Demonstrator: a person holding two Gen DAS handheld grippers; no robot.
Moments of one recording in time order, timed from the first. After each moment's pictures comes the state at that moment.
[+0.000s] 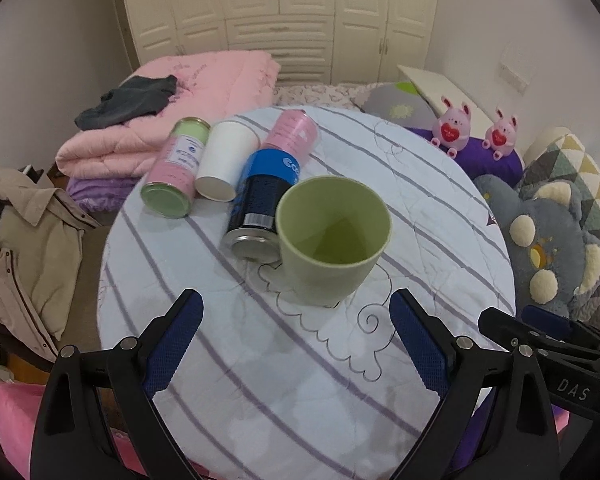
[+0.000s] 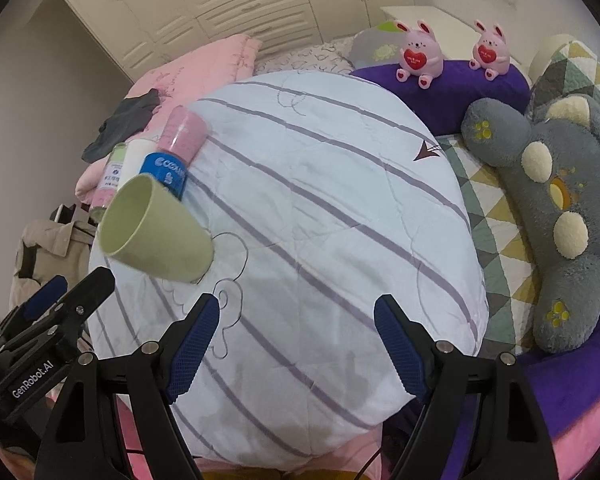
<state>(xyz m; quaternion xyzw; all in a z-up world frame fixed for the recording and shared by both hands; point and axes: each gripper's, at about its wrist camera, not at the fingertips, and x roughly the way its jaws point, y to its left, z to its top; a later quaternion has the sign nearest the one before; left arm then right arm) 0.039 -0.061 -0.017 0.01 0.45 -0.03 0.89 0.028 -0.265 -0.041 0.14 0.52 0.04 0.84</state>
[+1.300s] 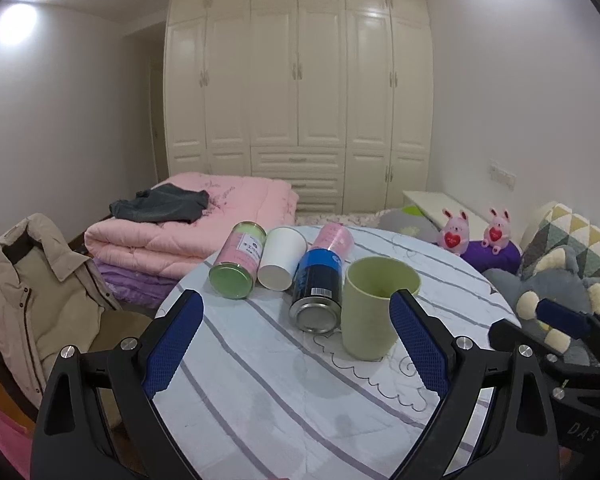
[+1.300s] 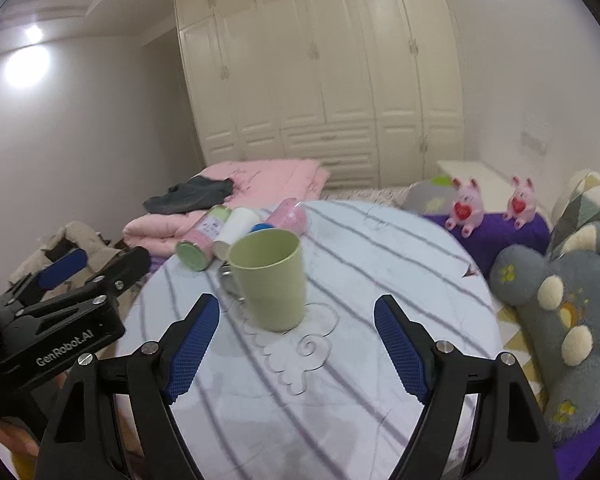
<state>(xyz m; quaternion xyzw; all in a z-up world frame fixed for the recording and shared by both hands) -0.044 -0.006 -0.016 0.00 0.20 -0.01 0.98 -0.057 -0.184 -0.018 0.04 0.25 0.09 0.96</state>
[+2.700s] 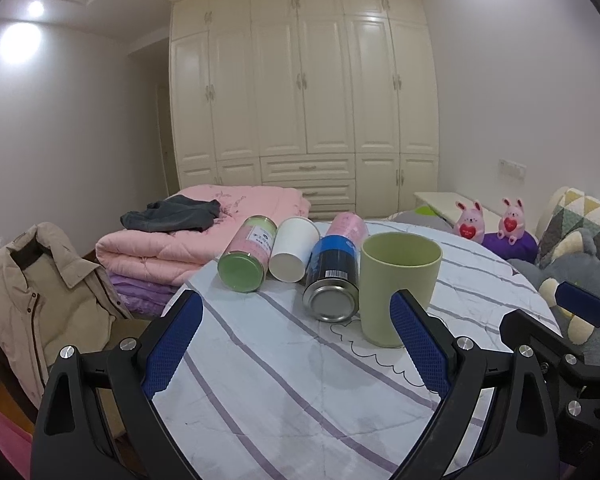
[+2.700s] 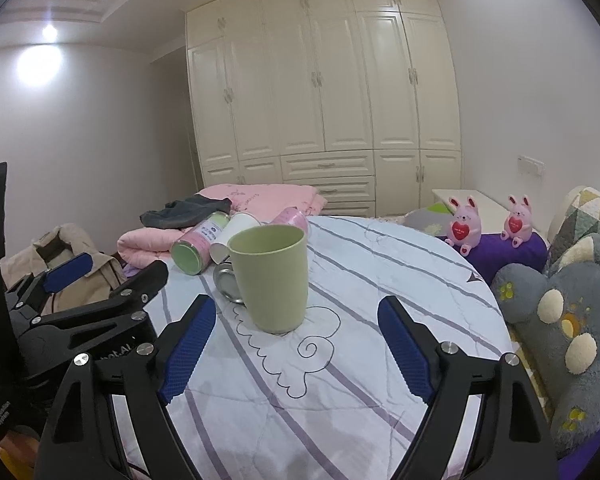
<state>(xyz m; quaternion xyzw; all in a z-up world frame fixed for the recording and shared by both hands) -0.048 -0.013 -0.044 0.02 0.18 0.02 0.98 -0.073 -0.169 -0.044 0.03 0.20 0.08 0.98</state>
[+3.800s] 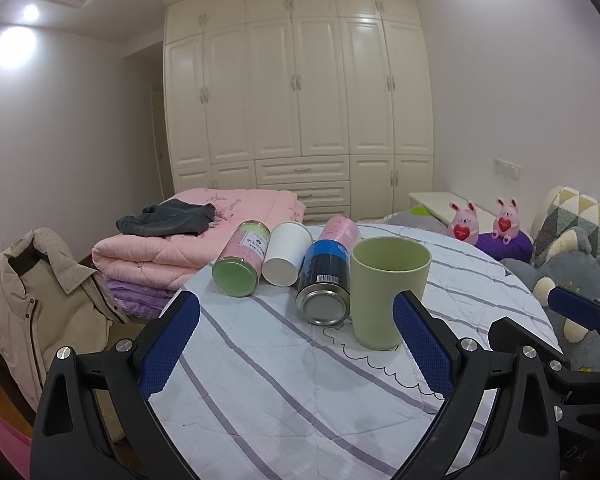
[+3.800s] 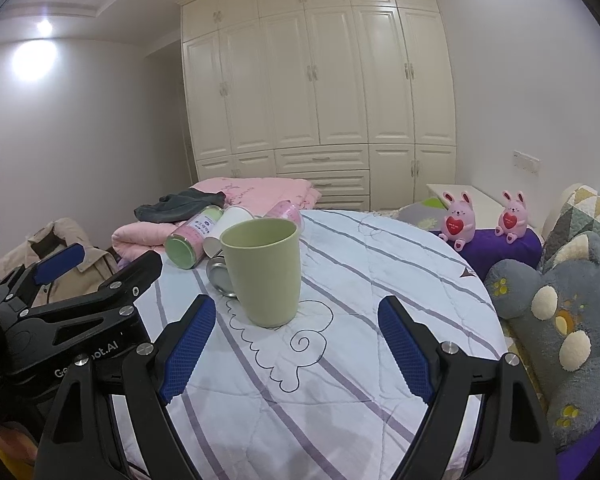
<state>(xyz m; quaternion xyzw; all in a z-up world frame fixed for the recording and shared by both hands) -0.050 -0.019 -0.039 0.03 0.18 0.01 0.98 -0.074 -0.169 -0.042 0.03 0.21 0.08 0.97</state>
